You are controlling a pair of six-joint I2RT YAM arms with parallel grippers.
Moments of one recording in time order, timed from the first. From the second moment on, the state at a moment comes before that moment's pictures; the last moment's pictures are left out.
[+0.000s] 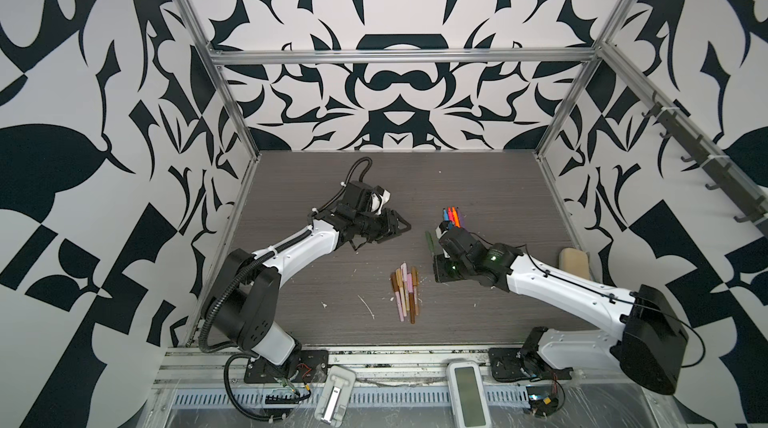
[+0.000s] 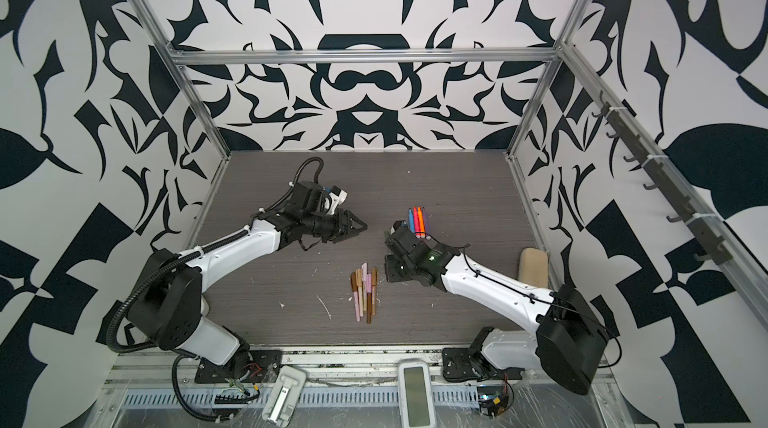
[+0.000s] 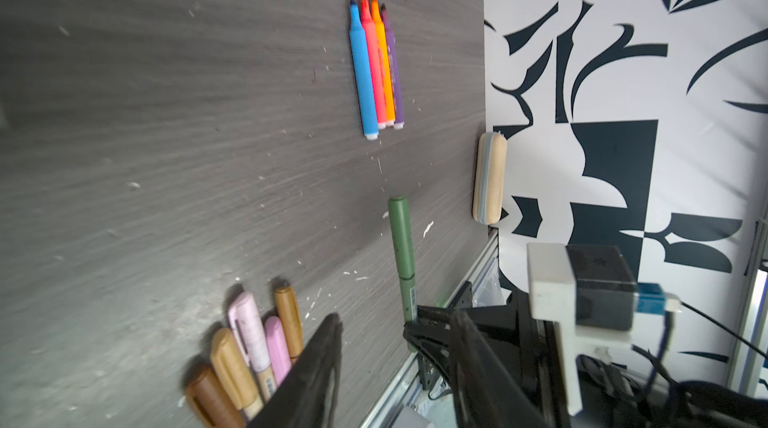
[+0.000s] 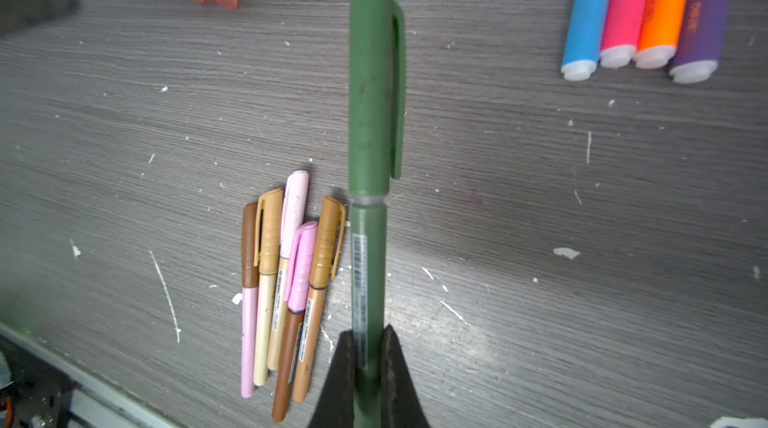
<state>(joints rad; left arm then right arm) -0.60 1.57 1.01 -0.17 0.64 -0.82 0.81 1.24 0.80 -0.56 0.02 0.67</state>
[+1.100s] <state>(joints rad) -0.72 1.66 1.01 -0.07 0.62 -0.91 0.81 1.15 0.73 -0.42 -0.15 0.68</state>
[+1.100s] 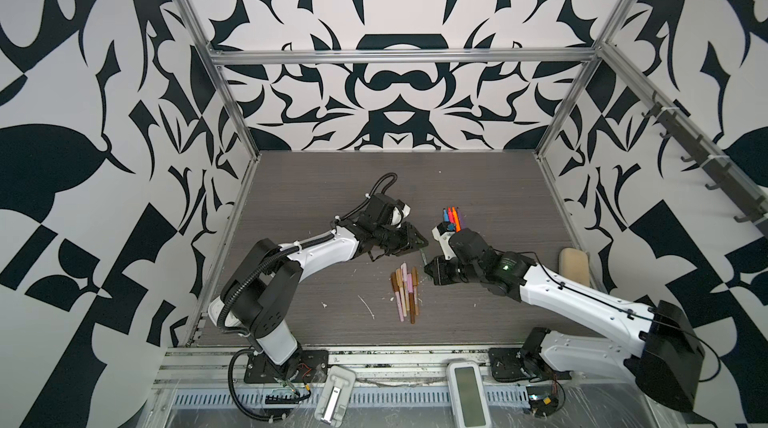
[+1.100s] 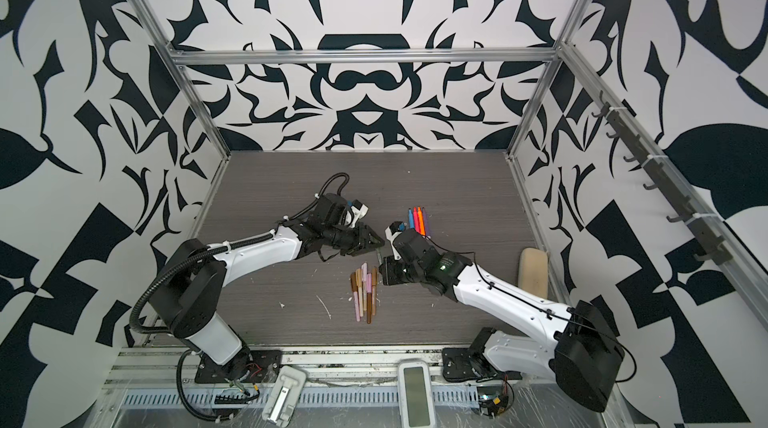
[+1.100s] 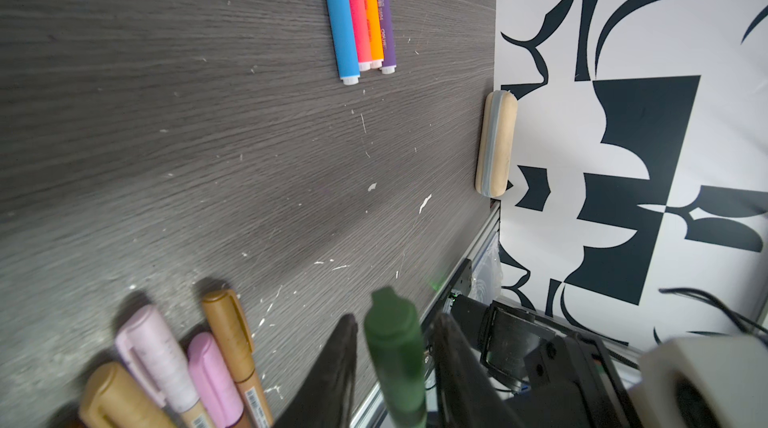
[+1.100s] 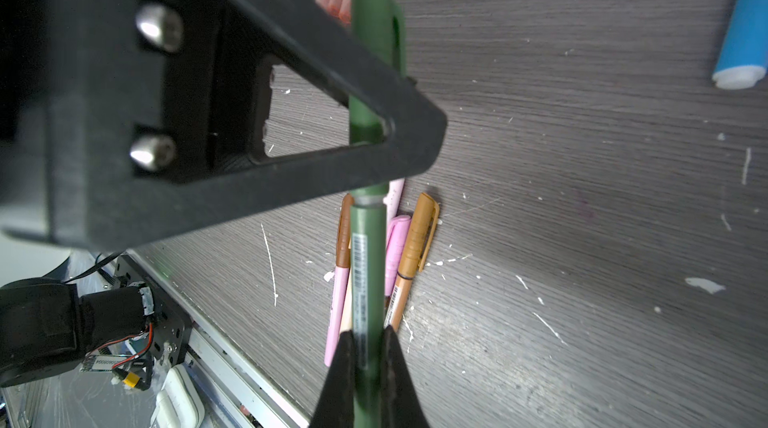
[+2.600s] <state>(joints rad) -0.72 1.77 1.25 -0.31 0.64 -0.77 0.80 1.21 0.74 -0.38 -0.12 0.68</state>
